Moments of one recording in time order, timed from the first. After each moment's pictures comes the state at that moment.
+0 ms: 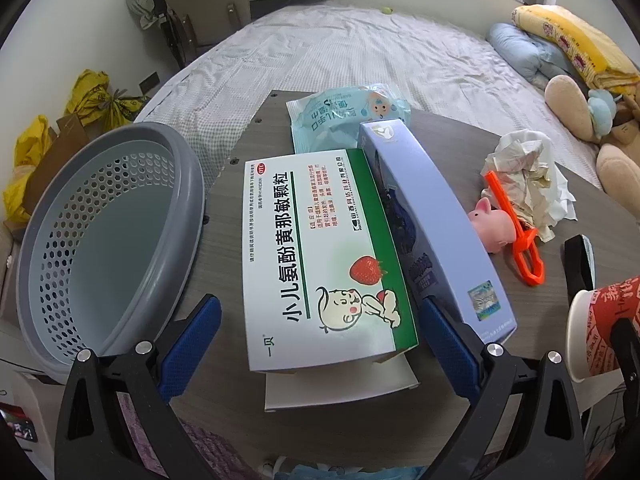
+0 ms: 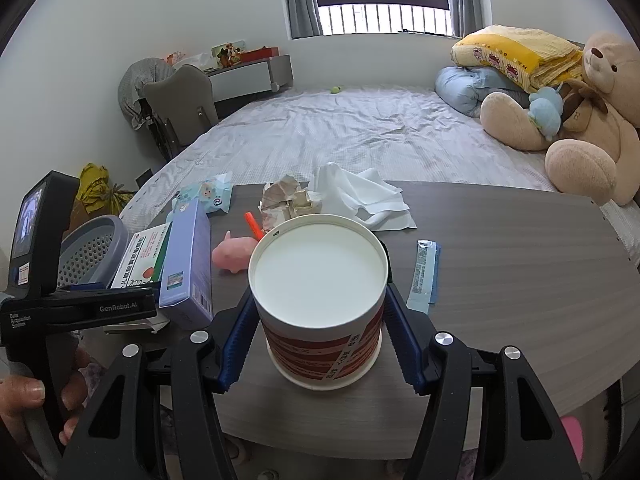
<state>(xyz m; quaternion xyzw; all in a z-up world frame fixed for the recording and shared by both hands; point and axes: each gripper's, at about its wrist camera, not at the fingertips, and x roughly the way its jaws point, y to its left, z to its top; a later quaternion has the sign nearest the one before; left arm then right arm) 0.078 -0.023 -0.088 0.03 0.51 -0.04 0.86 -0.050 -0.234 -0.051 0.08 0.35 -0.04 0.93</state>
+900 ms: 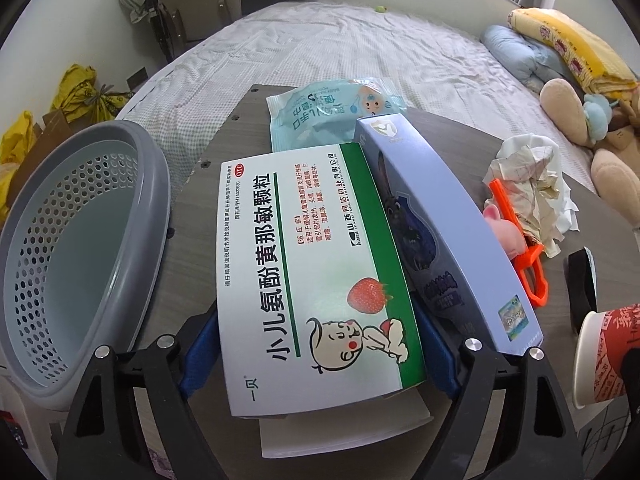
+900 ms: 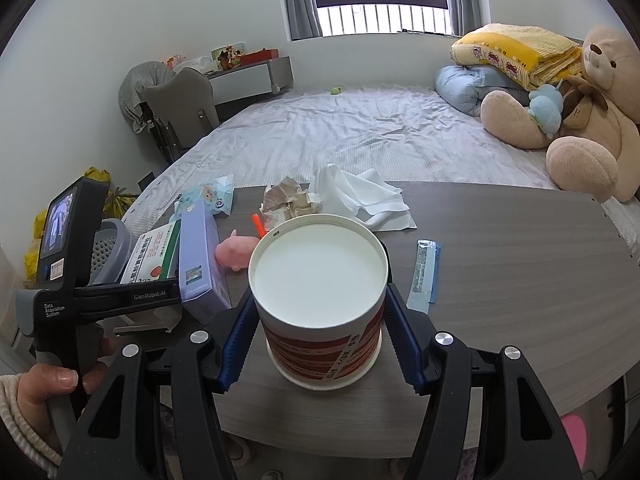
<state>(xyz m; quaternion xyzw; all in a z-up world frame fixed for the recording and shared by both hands) 0.095 -0.030 -0.103 0.01 0.51 -0.06 0.86 -0.052 -0.238 -0.051 0.09 0.35 -0.04 0.93</state>
